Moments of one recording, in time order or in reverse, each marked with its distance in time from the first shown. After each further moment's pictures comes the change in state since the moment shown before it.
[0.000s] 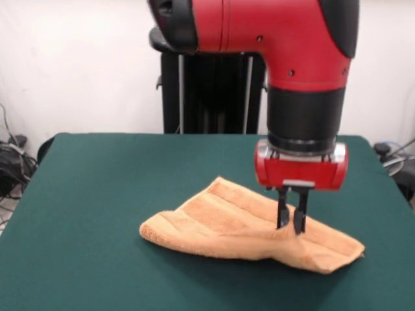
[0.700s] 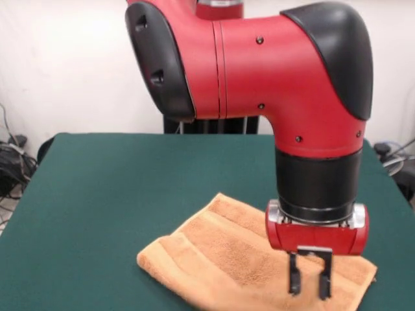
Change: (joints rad) arm 0.001 0.168 0.065 -0.248 -0.008 0.064 0.000
